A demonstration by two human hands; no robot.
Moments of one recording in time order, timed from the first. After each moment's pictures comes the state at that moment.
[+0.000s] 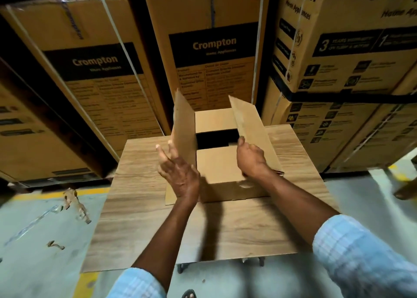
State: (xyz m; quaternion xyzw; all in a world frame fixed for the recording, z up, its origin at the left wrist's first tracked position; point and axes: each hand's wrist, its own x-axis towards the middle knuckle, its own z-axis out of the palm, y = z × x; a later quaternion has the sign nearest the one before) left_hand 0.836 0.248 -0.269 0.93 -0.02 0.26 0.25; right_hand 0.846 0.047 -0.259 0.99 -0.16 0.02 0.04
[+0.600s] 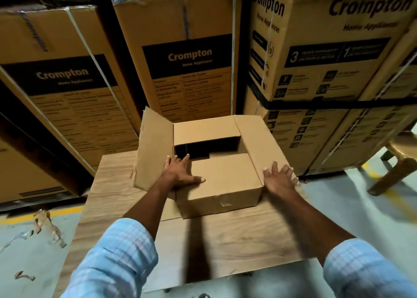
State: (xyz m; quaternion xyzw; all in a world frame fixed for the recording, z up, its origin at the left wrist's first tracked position) left_hand 0.948 0.211 -0.279 0.96 -0.22 -0.19 0.07; right_hand 0.786 -0.097 -0.320 0.89 -0.40 -0.11 -0.20
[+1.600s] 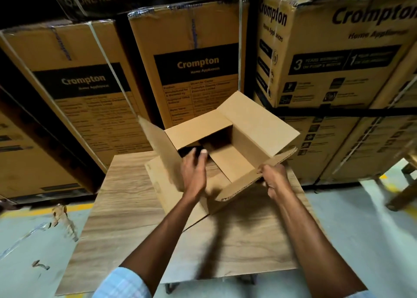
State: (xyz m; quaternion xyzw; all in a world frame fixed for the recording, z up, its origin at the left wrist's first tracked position) left_hand 0.845 0.154 -0.239 0.80 -0.01 -0.01 0.60; right_hand 0.767 -0.049 -0.222 0.62 -0.43 0.08 -0.66
